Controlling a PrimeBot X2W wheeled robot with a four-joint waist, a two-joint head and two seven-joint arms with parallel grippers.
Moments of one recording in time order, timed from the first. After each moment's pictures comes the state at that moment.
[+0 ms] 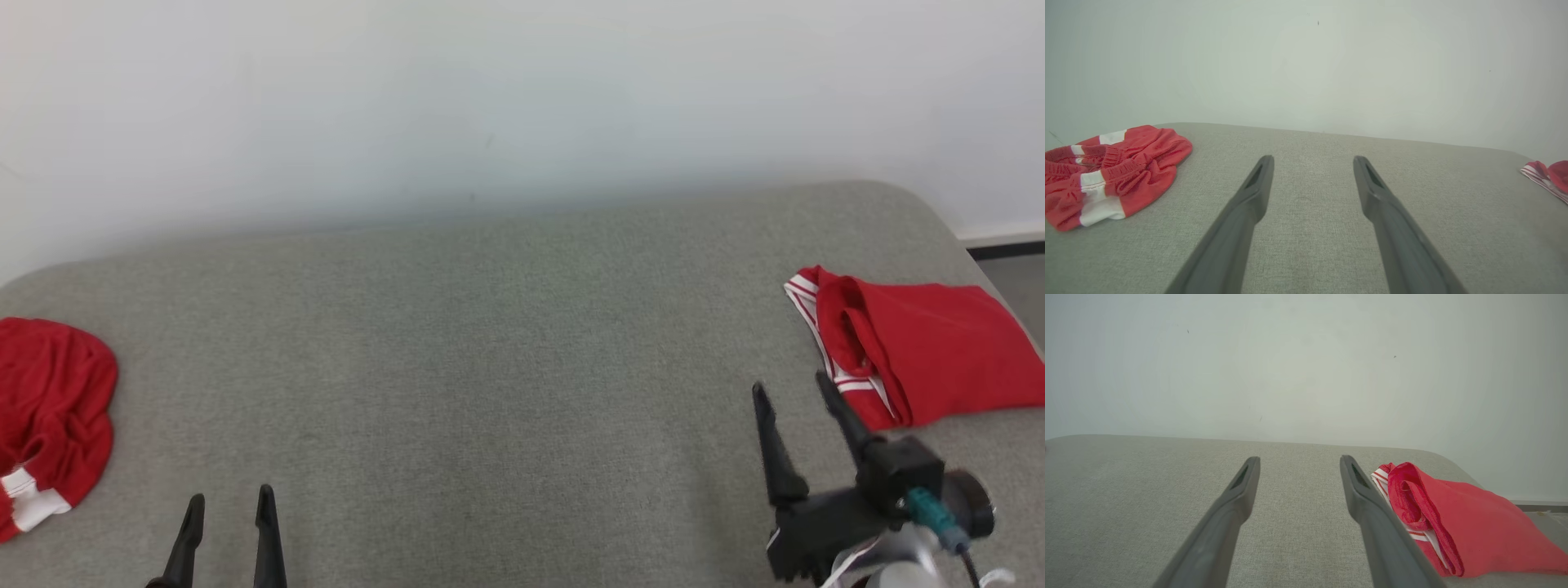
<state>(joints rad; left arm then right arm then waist) 0.08 0.05 0.06 0.08 -0.18 -0.04 -0.26 -0.18 -0.11 0.06 0.26 0.05 0.13 -0.16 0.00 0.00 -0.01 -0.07</state>
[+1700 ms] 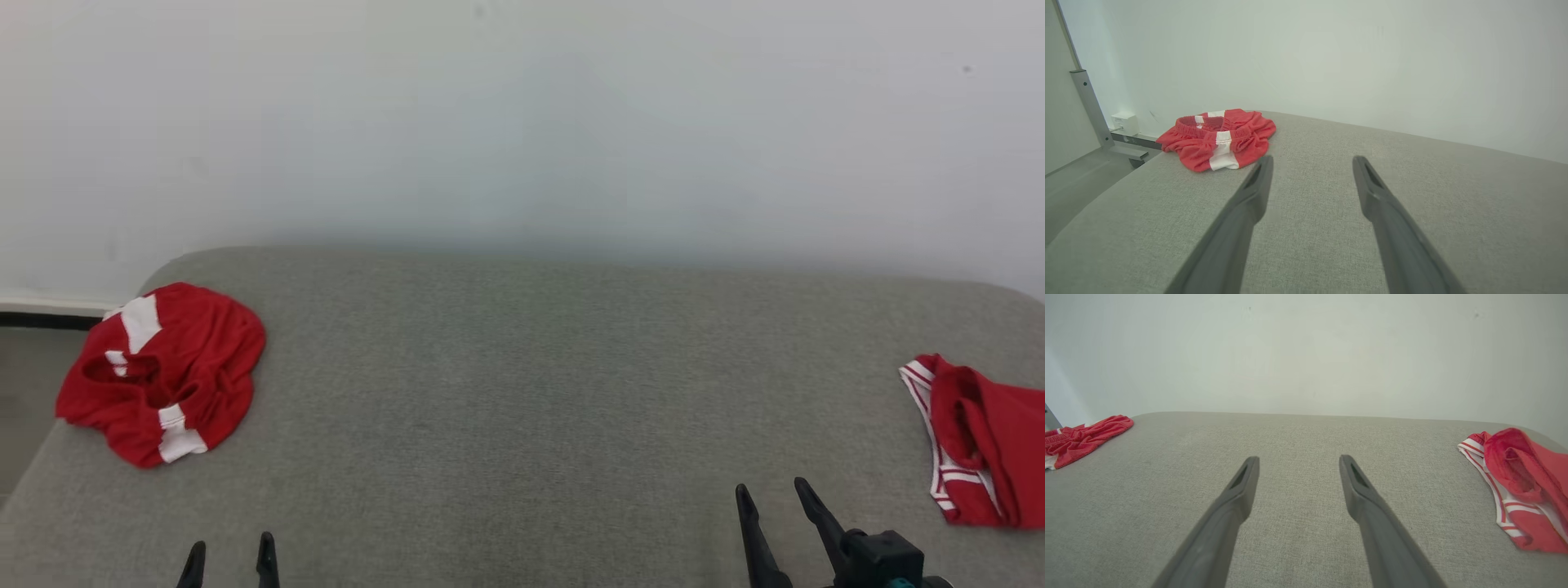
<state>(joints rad) 0.15 0.05 0.05 0.11 -0.16 -0.03 -0.26 0.00 -0.05 0.07 0.31 0.12 0.13 -0.20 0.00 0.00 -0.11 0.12</state>
